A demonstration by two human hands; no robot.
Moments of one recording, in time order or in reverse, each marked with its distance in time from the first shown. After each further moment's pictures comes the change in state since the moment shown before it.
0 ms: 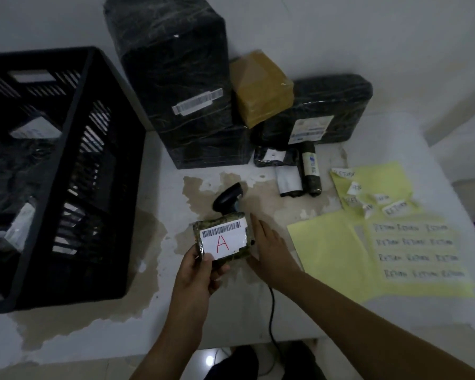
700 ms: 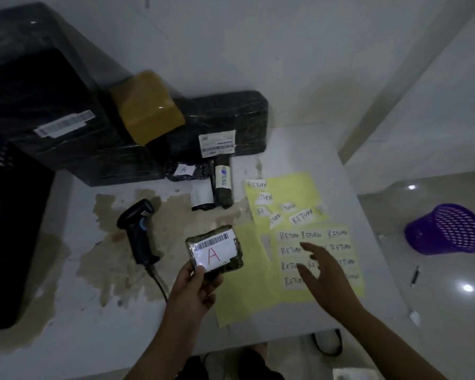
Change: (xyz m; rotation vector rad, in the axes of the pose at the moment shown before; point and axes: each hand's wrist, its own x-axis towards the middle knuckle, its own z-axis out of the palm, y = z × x) left_hand -0.041 -0.035 0.200 -0.191 -0.076 -0.267; right_hand -0.156 0.221 -0.181 0.226 0.225 0.314
